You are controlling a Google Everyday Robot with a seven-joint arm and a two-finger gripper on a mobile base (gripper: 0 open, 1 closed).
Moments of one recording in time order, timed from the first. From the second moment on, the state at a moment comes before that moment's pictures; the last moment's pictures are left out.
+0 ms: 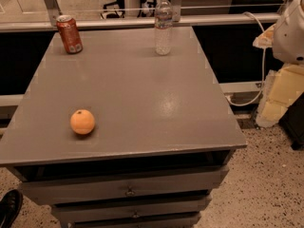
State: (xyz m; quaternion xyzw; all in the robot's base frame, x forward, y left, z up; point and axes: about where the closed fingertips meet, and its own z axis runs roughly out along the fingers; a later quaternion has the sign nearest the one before) arm 0.438 -0.217 0.977 -0.60 0.78 -0.03 0.16
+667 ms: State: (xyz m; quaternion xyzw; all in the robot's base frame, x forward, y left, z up) arm 0.445 -0.202 0.975 -0.61 0.77 -0.03 0.17
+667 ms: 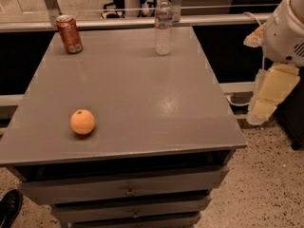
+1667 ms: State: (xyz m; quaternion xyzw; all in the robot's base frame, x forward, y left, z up) arm 0.529 -0.108 0.952 -0.63 0.72 0.05 0.28
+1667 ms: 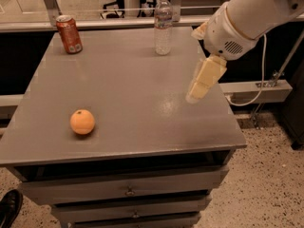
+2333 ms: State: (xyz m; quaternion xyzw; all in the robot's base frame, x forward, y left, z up) arm 0.607 -0.044 0.932 -0.60 0.70 0.13 0.37
